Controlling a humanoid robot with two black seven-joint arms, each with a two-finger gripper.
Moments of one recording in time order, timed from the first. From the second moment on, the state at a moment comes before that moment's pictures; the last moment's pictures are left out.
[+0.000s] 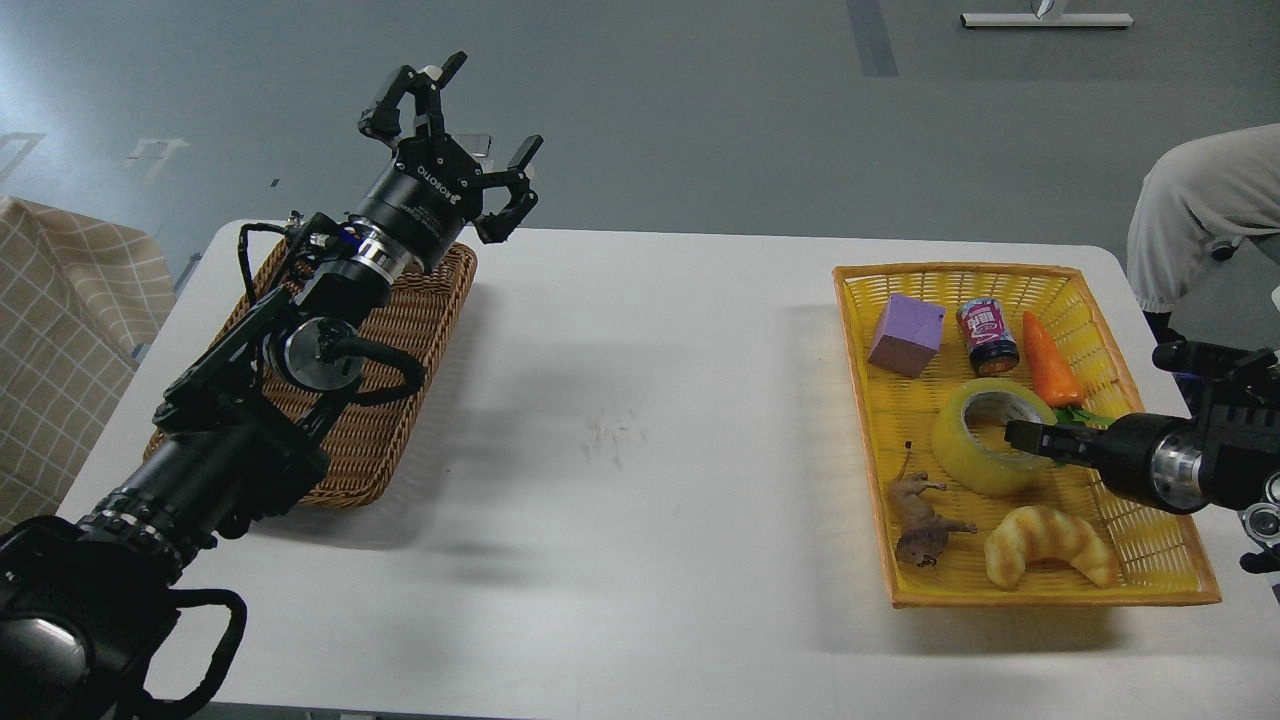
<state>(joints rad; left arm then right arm) -0.68 0.19 -1.05 -0.82 0.26 -0.49 -0.24 0.46 -0.73 0.78 1.25 -1.62 0.49 -0.13</state>
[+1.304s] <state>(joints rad) -0.68 0.19 -1.05 -0.82 0.26 -0.49 -0.24 0.68 -0.77 0.78 1.37 -1.60 0.49 -0.13</state>
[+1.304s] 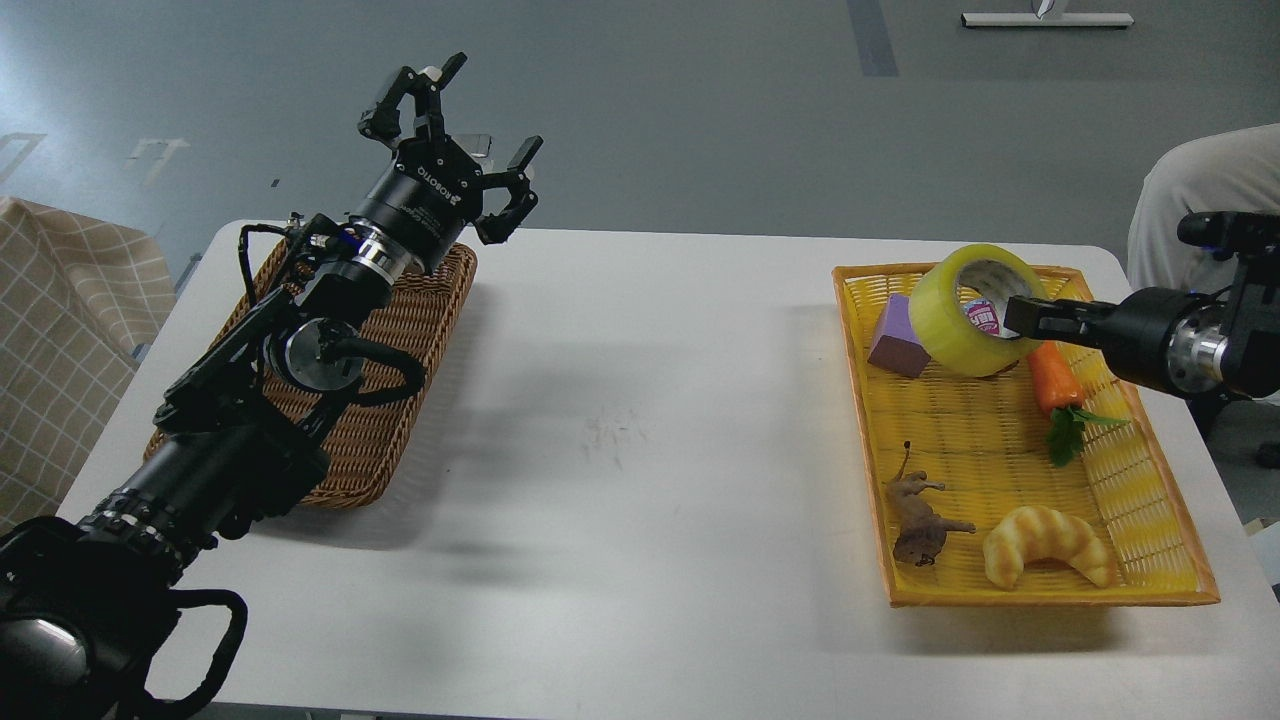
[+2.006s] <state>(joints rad) -0.68 0.19 -1.05 -0.82 0.26 -0.49 -0.24 0.92 -0.36 0.53 1.12 -1.61 0.49 -0.13</state>
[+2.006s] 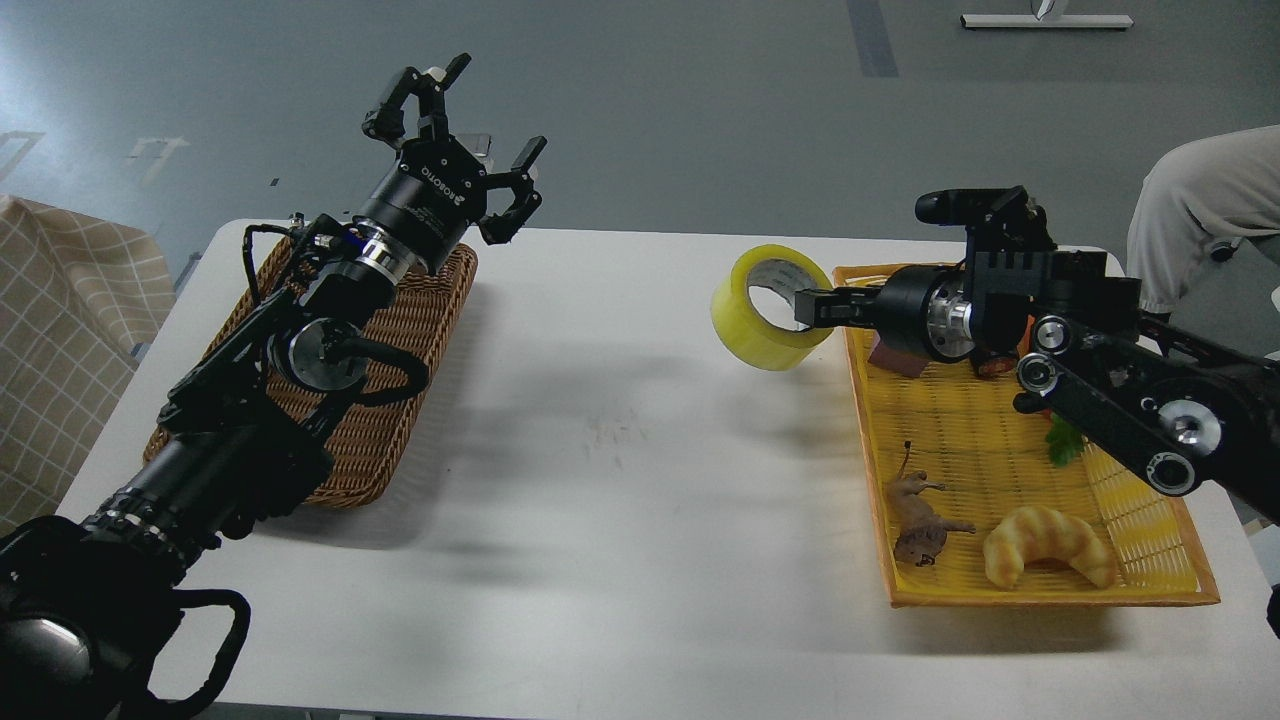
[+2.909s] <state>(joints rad) -0.68 0.18 -1.05 -0.82 0.26 -0.49 -0.24 0.97 -0.05 0.37 0.87 -1.62 0.49 -0.14</state>
